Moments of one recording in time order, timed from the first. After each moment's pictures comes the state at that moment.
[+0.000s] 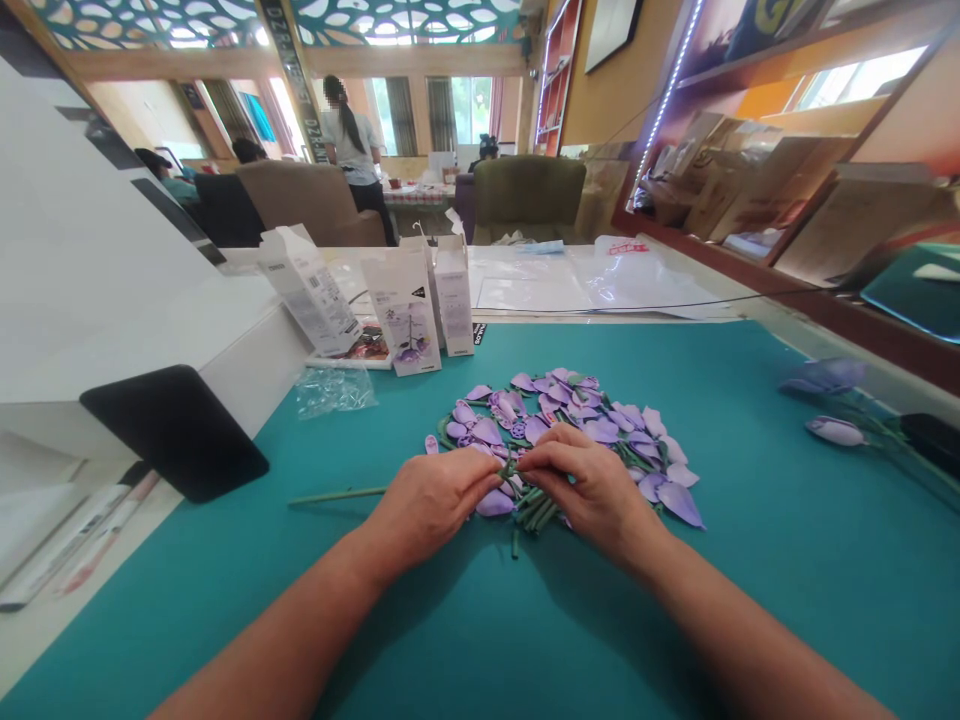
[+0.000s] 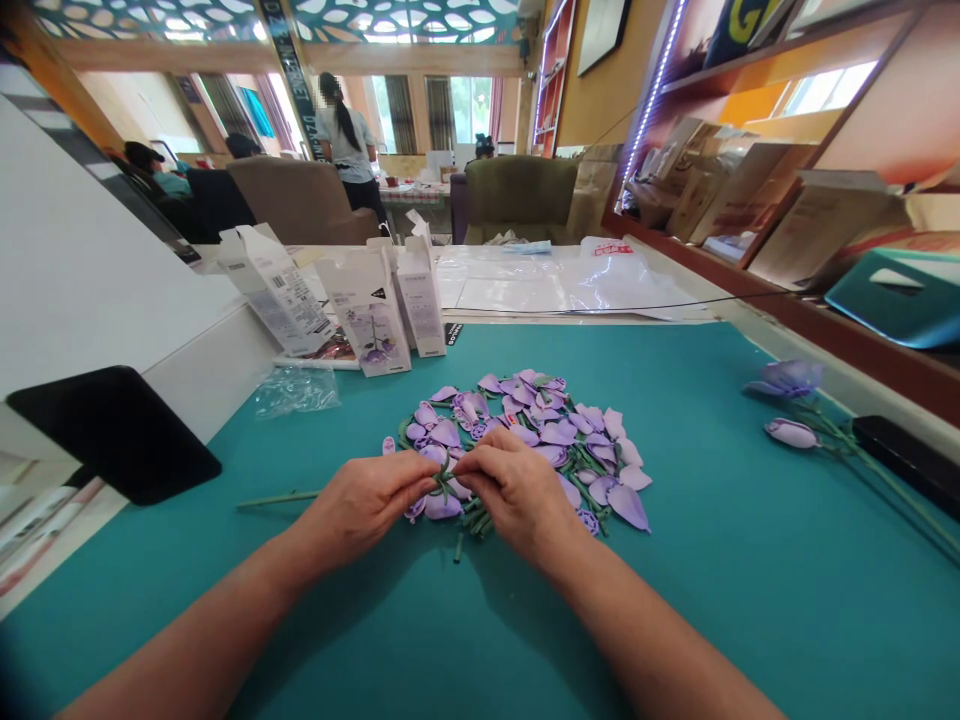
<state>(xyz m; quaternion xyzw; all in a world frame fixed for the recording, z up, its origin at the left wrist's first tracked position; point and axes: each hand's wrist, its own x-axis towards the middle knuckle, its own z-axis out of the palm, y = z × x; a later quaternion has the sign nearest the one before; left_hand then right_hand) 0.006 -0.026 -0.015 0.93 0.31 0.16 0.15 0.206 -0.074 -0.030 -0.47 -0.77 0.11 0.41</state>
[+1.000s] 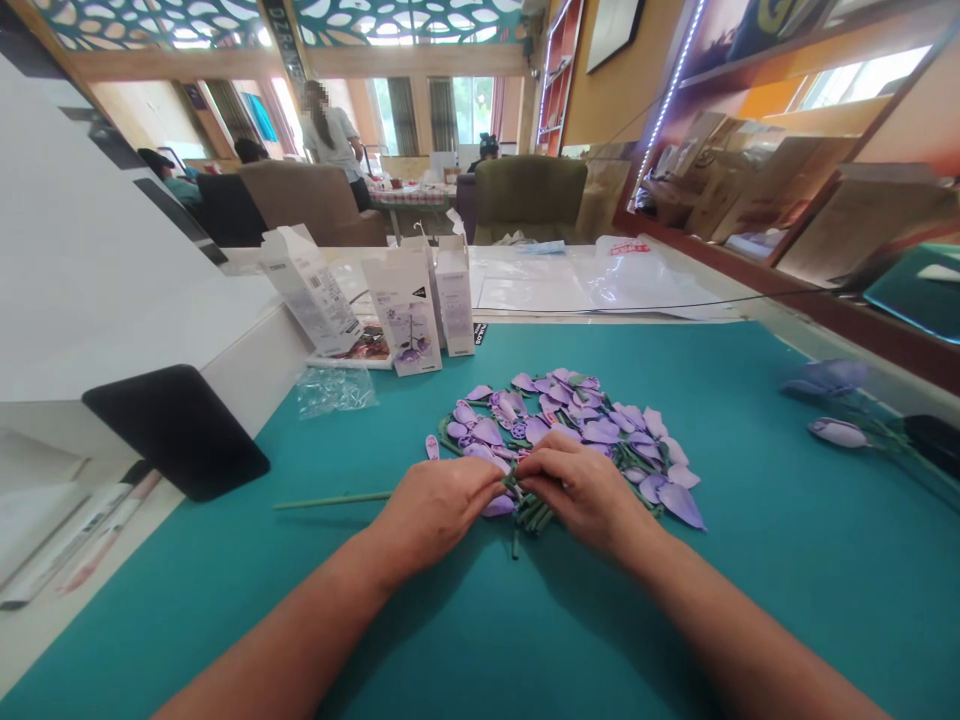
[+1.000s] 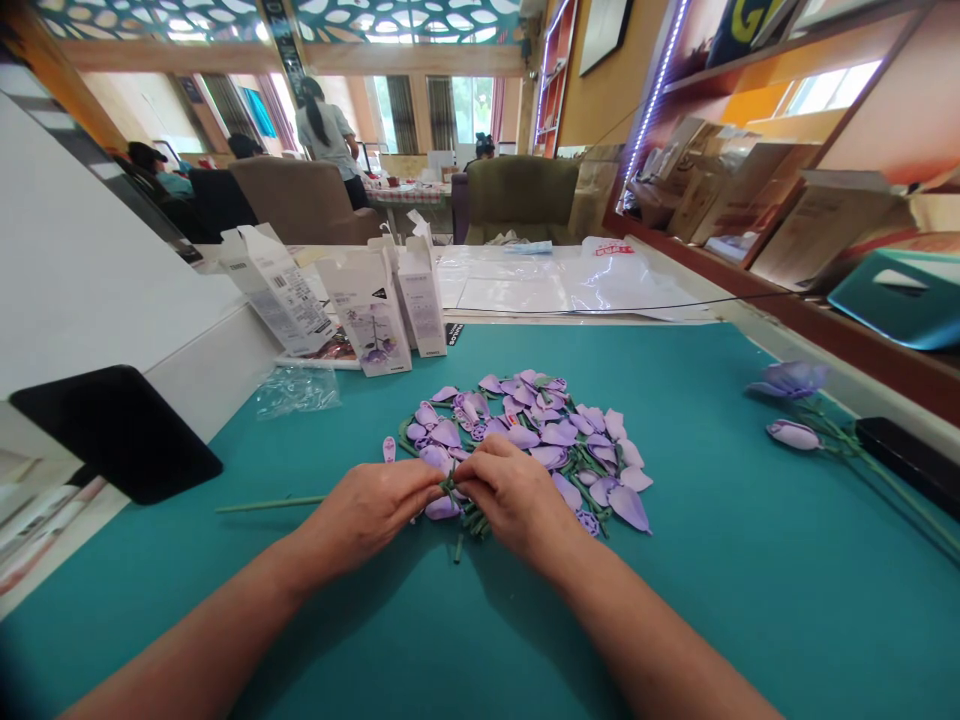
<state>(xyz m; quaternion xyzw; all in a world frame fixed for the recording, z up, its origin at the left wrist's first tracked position) 0.011 -0.029 -0.016 0.93 0.33 0.08 0.13 0.205 -0.074 -0.035 -0.49 -0.79 0.12 0.36</state>
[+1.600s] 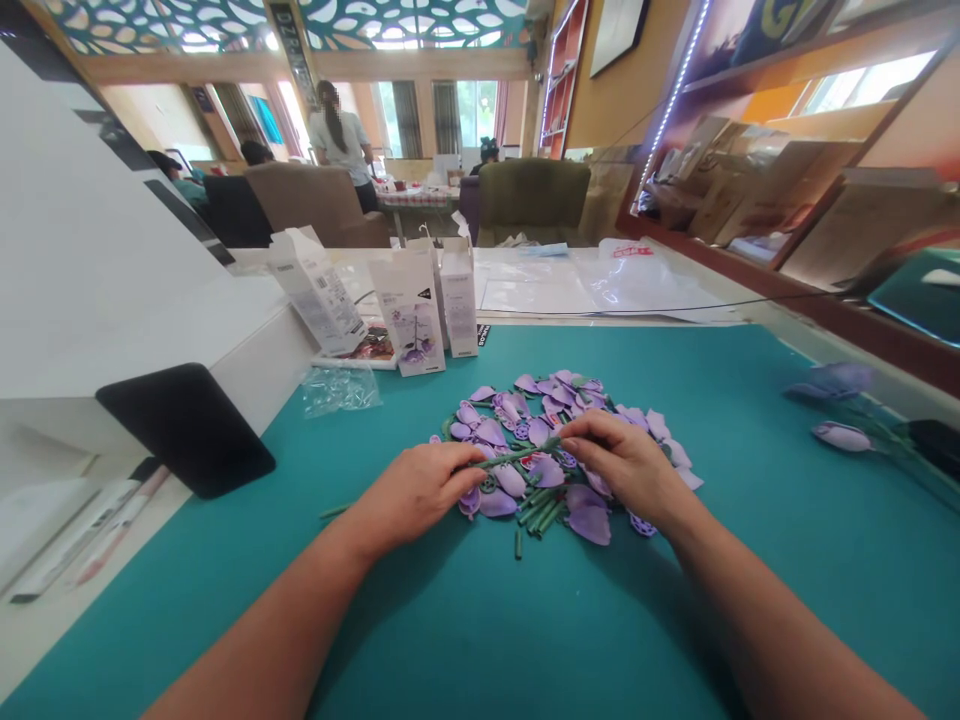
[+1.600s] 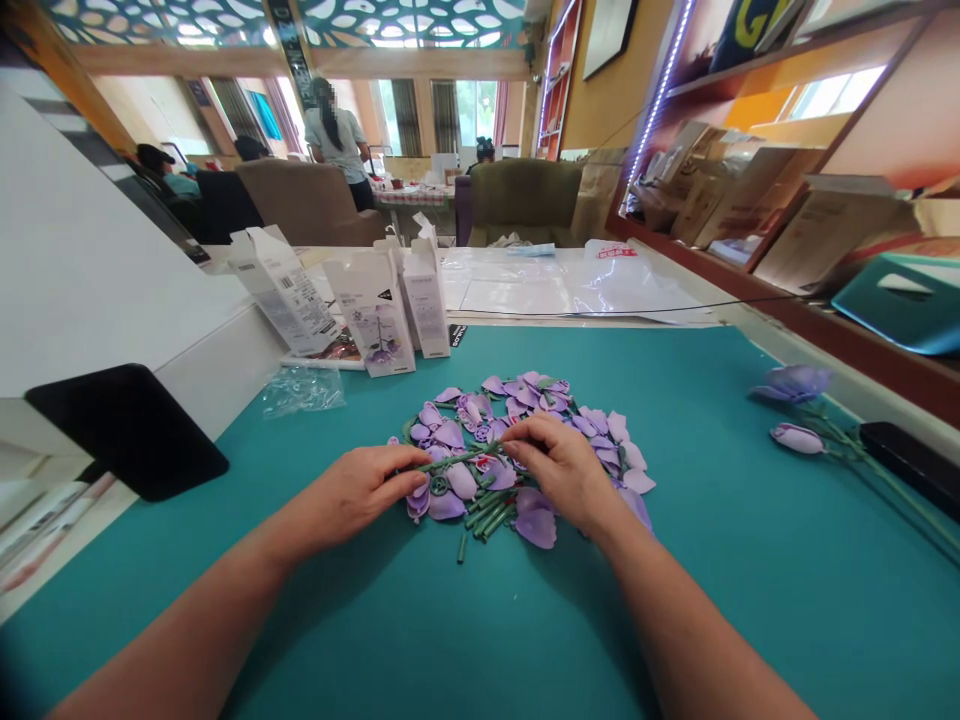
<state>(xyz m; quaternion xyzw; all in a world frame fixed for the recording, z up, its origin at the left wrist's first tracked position) -0.006 -0.013 -0.005 0.90 0.36 0.11 0.22 0.241 -0.063 -0.034 -0.56 -0.66 0.24 0.44</state>
